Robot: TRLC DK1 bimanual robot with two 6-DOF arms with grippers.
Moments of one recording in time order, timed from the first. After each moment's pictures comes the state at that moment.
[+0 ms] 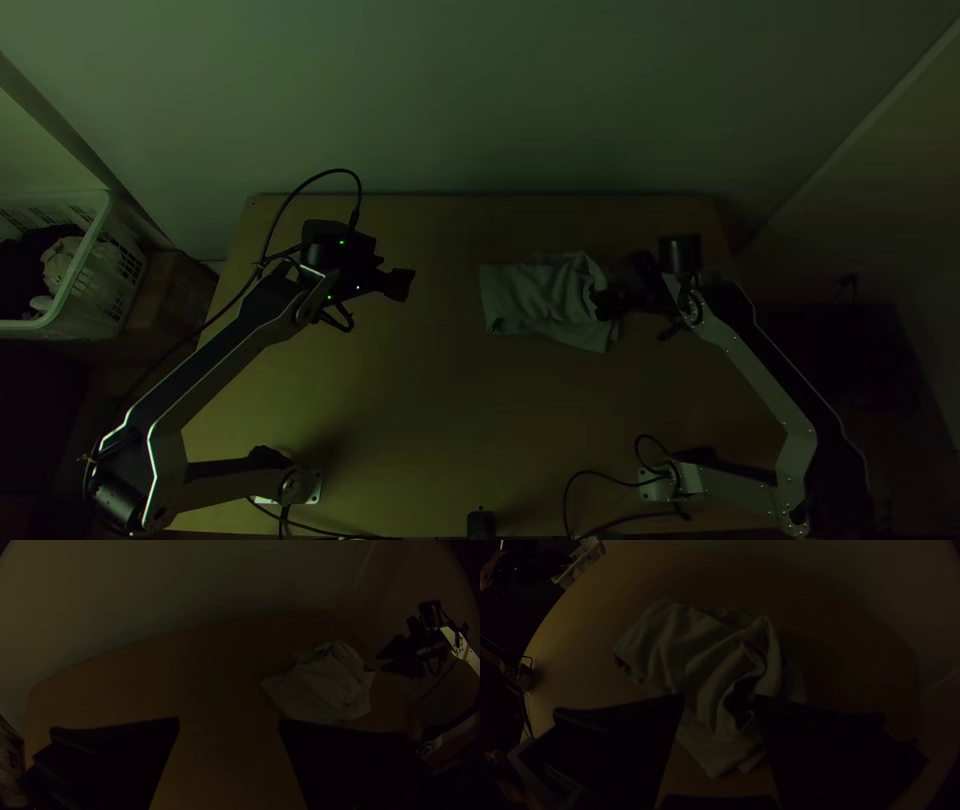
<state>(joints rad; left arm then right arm) -0.40 1.31 1.15 -0.42 0.11 -0.05 0.24 1.33 1.03 -0.60 -0.30 -0.24</state>
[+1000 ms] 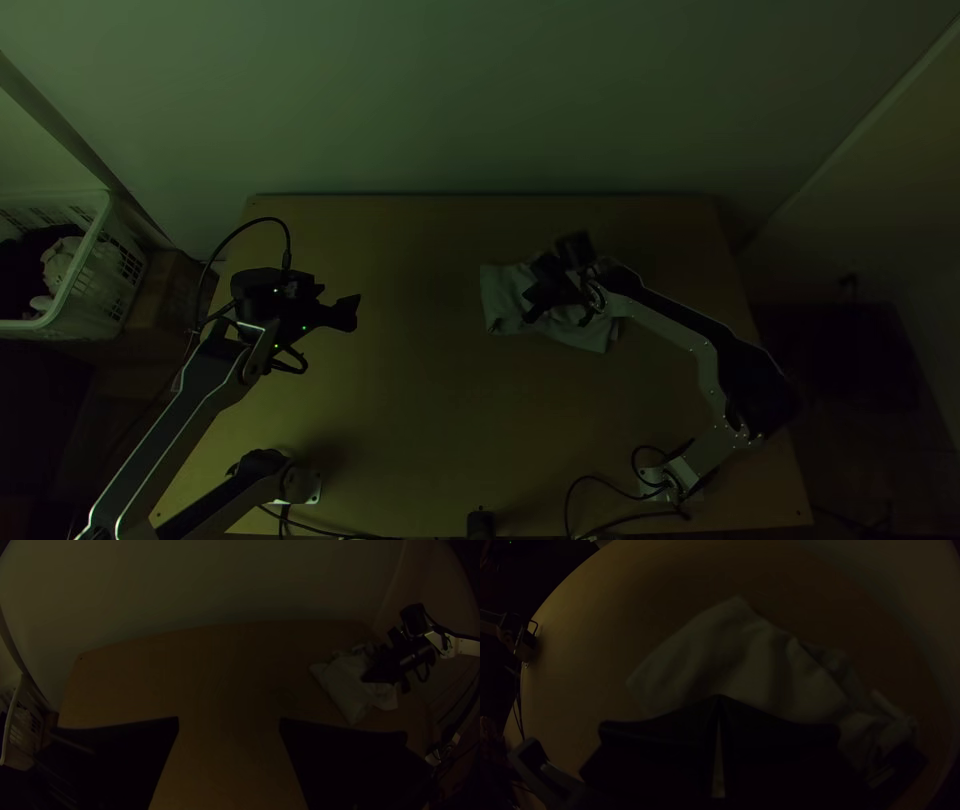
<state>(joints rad) -0.21 0.95 0.82 -0.41 0.07 0.01 0.54 1.75 1.16 -0.32 -0.31 -0.24</state>
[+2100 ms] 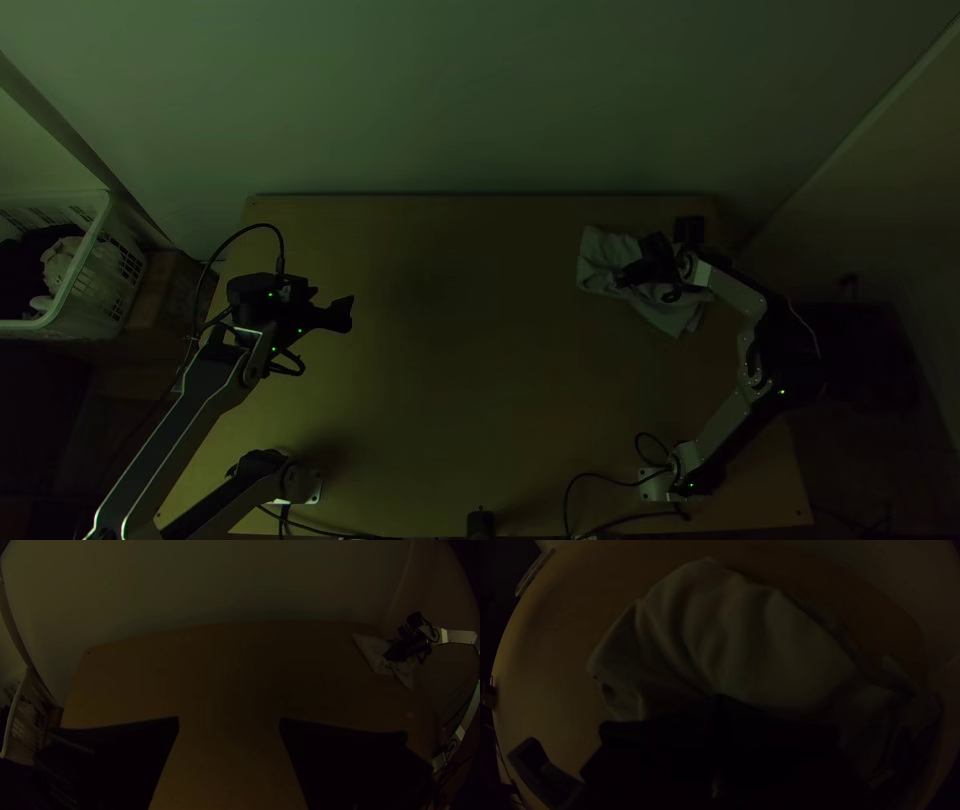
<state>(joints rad) -0.16 0.94 0.77 -0.36 0.07 0.02 -0.07 1.88 1.20 -0.32 -0.33 -0.42</state>
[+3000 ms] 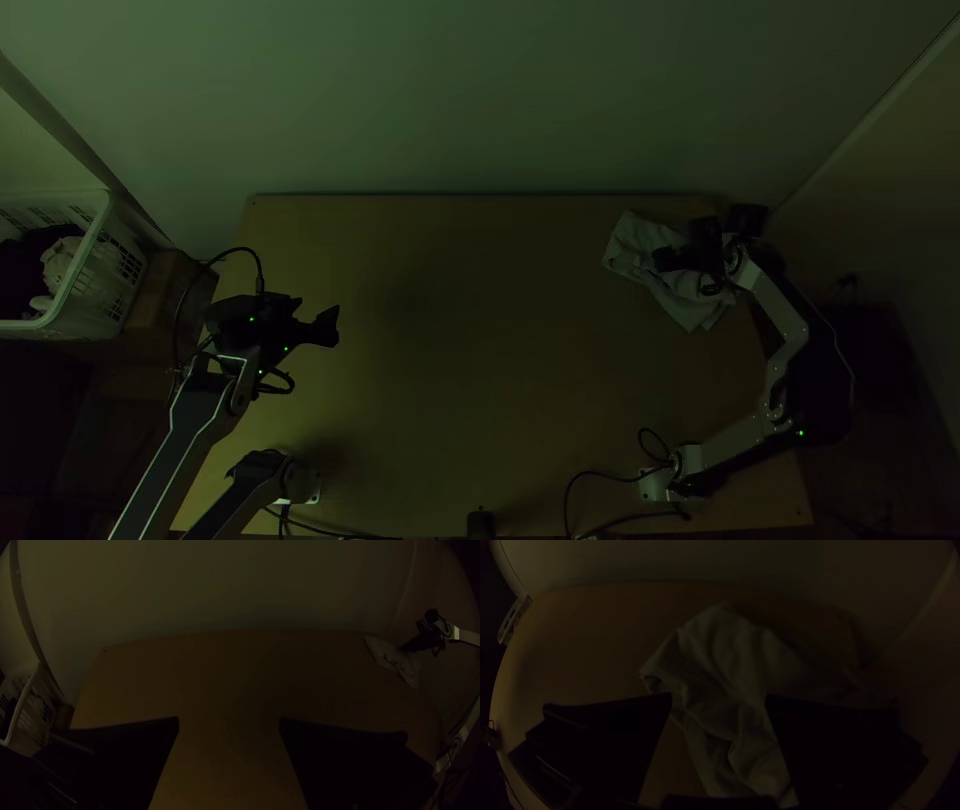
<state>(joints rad) -0.10 0.76 0.66 -0.36 0.07 0.03 -0.20 1.67 1.22 -0.39 -0.31 -0.33</state>
